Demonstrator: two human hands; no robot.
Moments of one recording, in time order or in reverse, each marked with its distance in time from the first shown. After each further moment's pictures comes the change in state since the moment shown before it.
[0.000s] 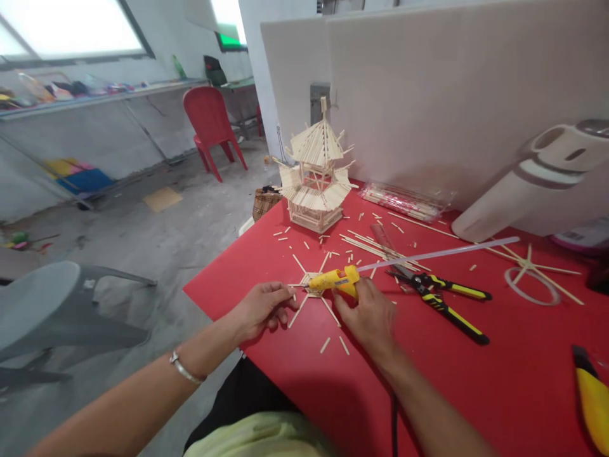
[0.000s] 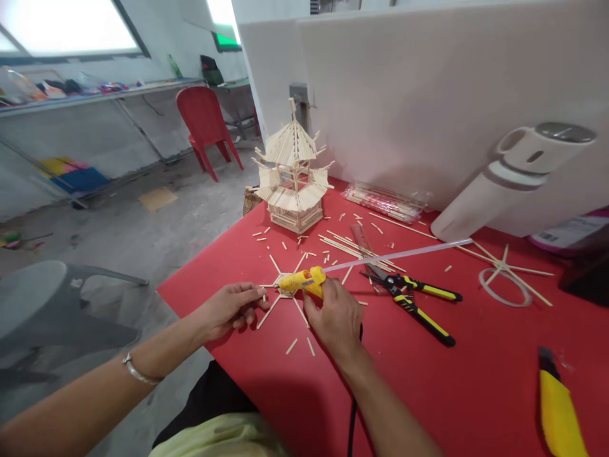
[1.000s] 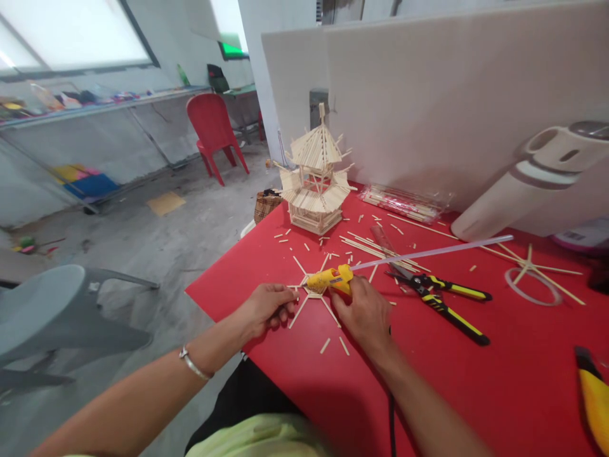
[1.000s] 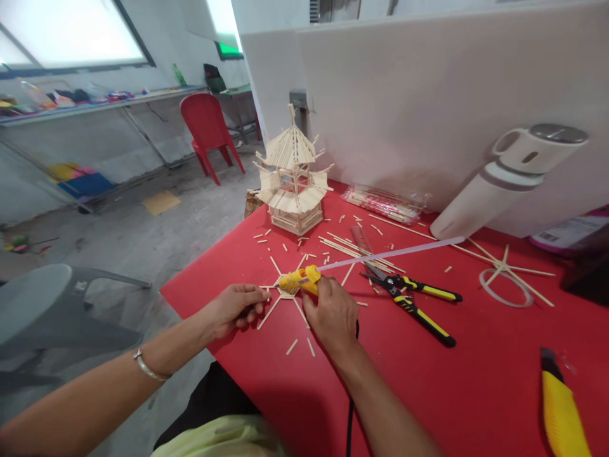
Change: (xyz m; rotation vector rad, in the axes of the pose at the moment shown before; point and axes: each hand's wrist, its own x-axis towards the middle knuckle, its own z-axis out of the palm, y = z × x) left_hand 0.001 0.002 0.007 0.063 0.056 -0.018; right_hand 0.004 -0.005 0.002 -0.011 -0.052 -0.026
